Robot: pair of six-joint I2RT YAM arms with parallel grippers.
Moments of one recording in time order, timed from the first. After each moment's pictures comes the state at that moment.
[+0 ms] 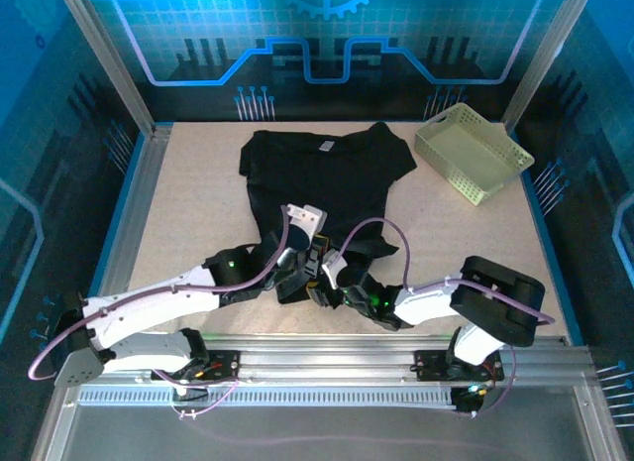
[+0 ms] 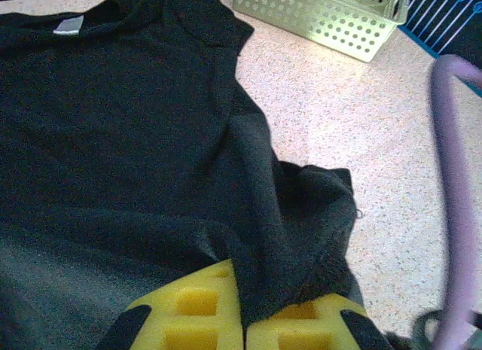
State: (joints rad) left arm -1.01 1.15 0.91 -0.32 -0.35 -0.44; right arm 1.05 1.59 0.46 0.57 0.23 0.24
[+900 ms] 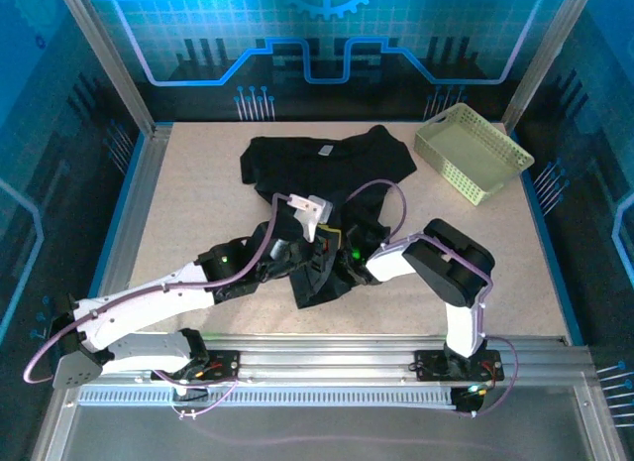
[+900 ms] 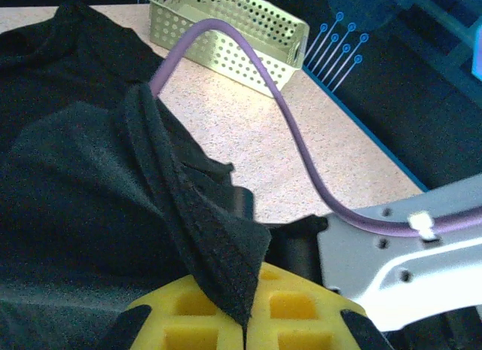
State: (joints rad) left arm -1.01 1.15 0.99 -0.26 -0.17 -0.50; right arm 0.80 1.93 0.82 0.77 0.40 0.35
